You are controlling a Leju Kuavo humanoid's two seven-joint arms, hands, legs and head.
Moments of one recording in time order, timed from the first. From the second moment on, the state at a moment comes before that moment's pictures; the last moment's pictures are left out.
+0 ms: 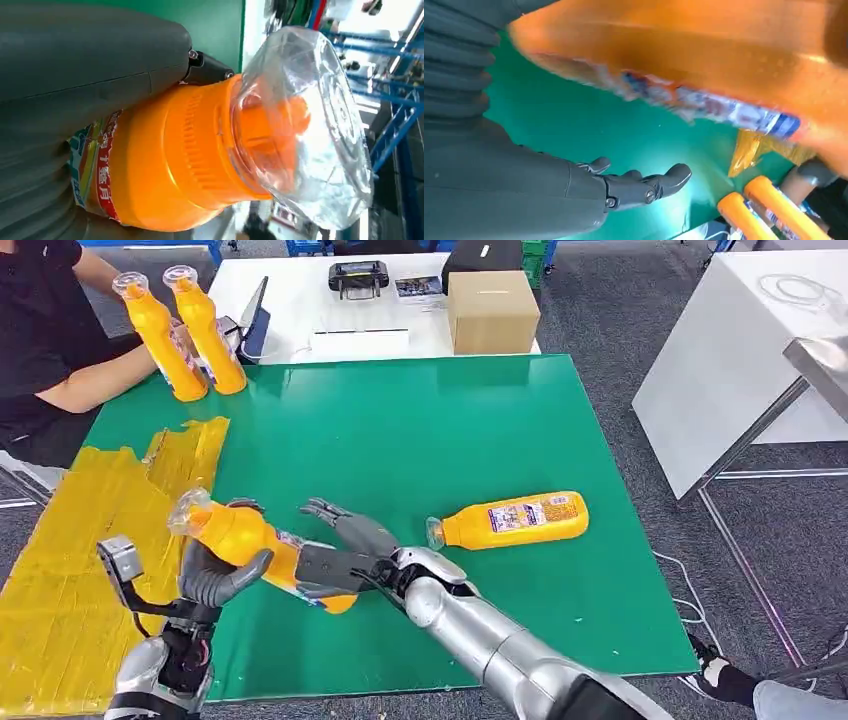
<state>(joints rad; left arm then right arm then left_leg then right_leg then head) -0.09 -0.05 0.04 -1.38 0.29 -0.35 -0.38 -0.64 0.26 0.84 -0.72 0.34 0.02 -0.15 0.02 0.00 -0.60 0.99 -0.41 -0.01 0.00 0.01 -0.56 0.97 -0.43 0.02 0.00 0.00</state>
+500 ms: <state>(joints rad) -0.13 0.12 0.28 -1.39 -0.47 0.07 -0.61 -0.65 0.03 0.75 -0.90 0.33 0.14 -0.20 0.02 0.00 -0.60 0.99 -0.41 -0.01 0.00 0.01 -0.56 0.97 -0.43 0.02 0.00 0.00</state>
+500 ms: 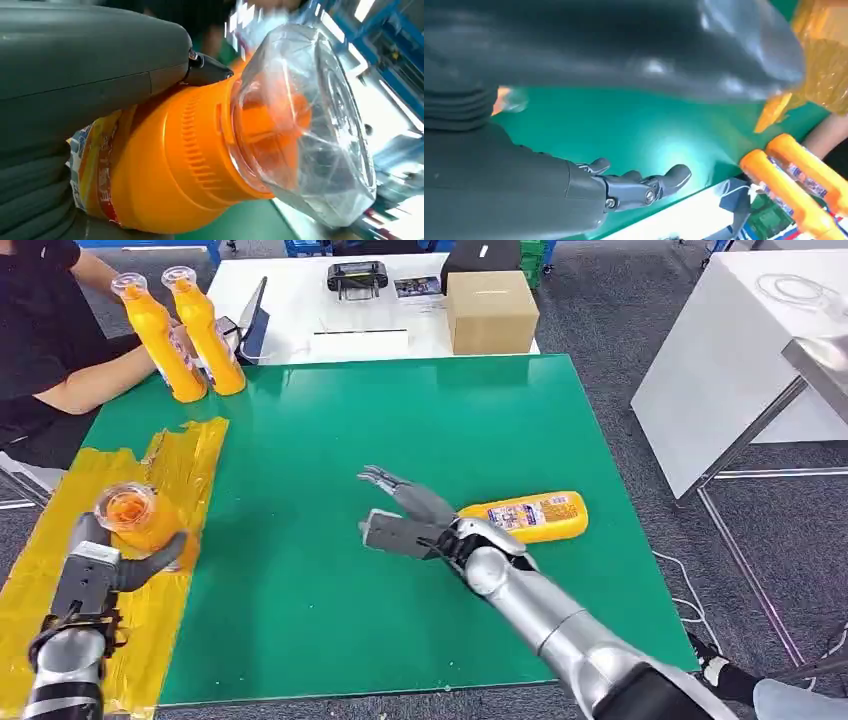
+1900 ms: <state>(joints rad) -0.05 0.23 0.00 -1.14 -0.98 0.22 -0.61 -0.64 -0.45 0.57 -1.28 0.25 0.32 -0.18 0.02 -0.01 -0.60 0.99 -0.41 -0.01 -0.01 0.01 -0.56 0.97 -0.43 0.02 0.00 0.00</state>
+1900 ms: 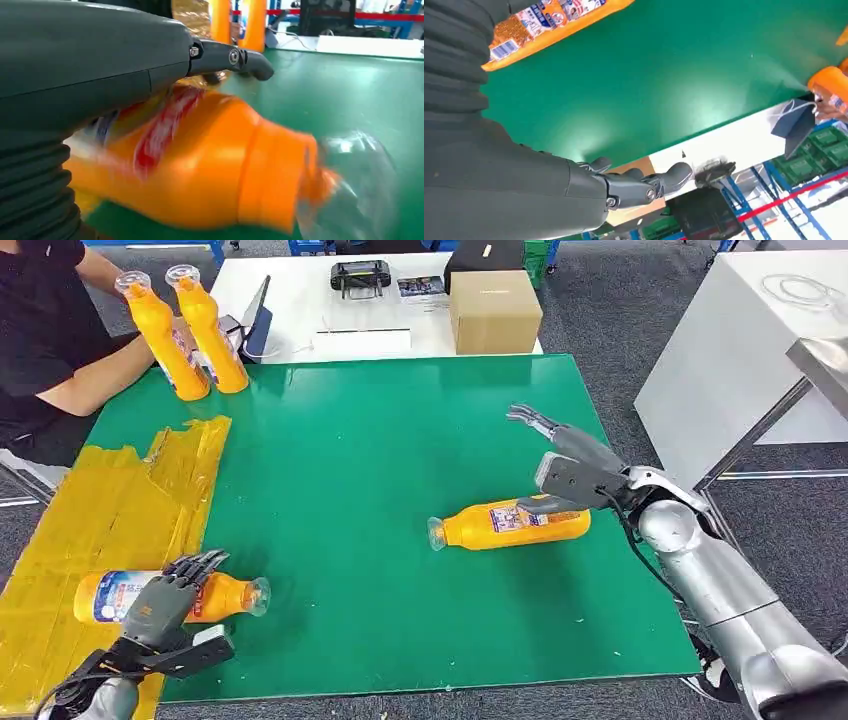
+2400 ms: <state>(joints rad) -0.08 0.22 -0.01 -1.10 -0.87 0.19 -0.66 -0.72 -0.50 0.67 -1.22 0.24 0.43 -0.12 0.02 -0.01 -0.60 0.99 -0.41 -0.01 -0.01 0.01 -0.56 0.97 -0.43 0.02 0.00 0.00</state>
